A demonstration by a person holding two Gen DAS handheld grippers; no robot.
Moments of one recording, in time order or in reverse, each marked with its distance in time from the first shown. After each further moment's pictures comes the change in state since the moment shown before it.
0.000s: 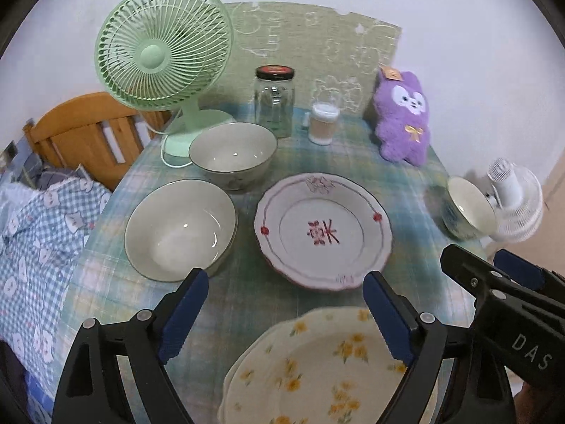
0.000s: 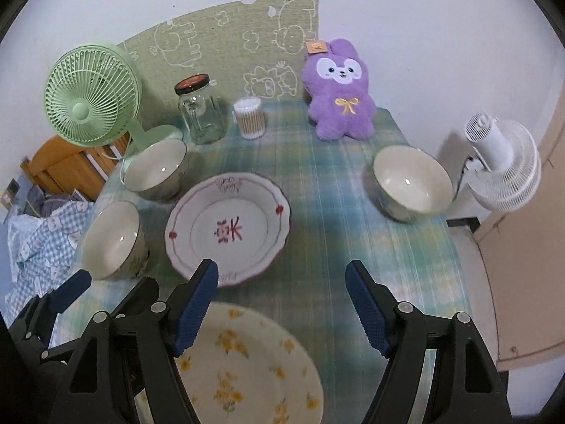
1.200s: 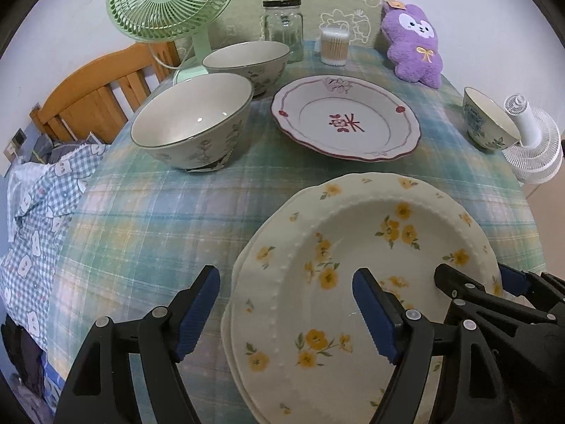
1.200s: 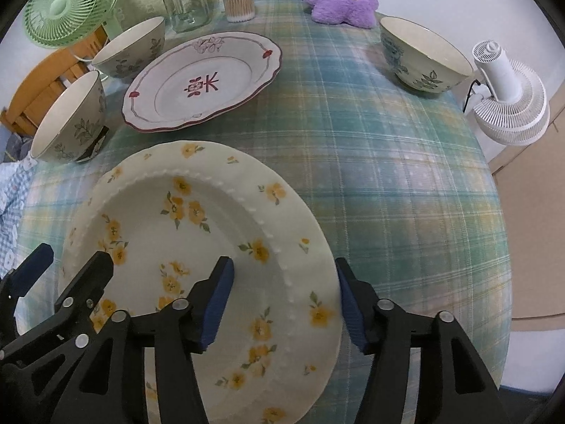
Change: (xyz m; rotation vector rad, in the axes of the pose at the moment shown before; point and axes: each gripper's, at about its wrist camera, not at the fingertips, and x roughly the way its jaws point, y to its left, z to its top) left arm 0.017 0.012 -0.094 0.063 0.147 0.071; right arm 0.055 0.003 -0.117 -0.011 0.286 -0.074
